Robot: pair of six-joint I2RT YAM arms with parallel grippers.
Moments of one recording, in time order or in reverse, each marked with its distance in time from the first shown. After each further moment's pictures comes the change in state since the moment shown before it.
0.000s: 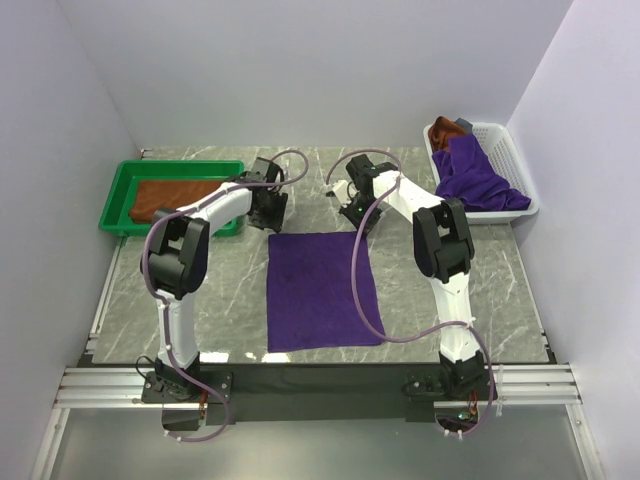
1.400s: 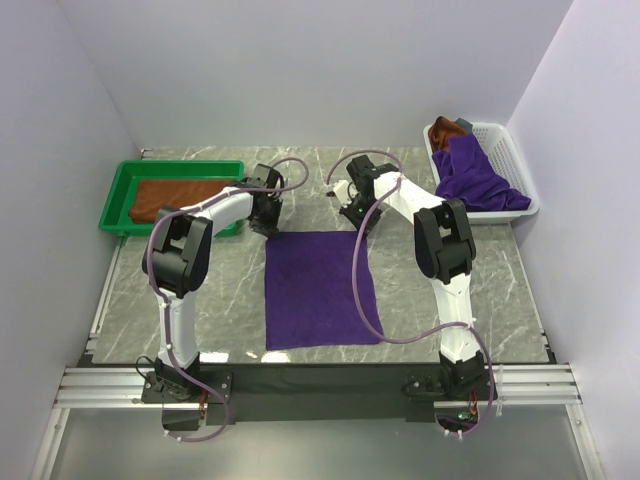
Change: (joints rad) left arm 0.006 0.033 -0.051 0.034 0.005 0.004; right arm 0.000 -0.018 -0.033 0.032 0.001 0.006
